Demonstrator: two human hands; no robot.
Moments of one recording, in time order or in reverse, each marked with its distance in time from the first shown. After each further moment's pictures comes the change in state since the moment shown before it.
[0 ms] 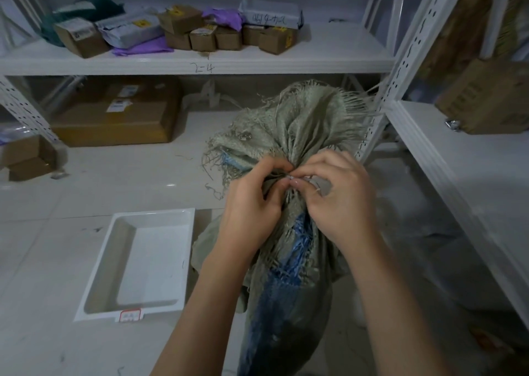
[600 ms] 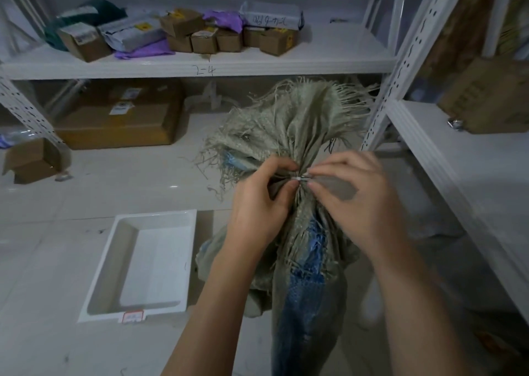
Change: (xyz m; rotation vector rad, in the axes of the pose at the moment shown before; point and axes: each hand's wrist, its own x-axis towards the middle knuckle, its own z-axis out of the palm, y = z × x) left_hand 0.002 0.003 0.009 -0.014 -0.016 -0.083; right_hand -0.001 0.014 -0.023 0.044 -0.049 0.013
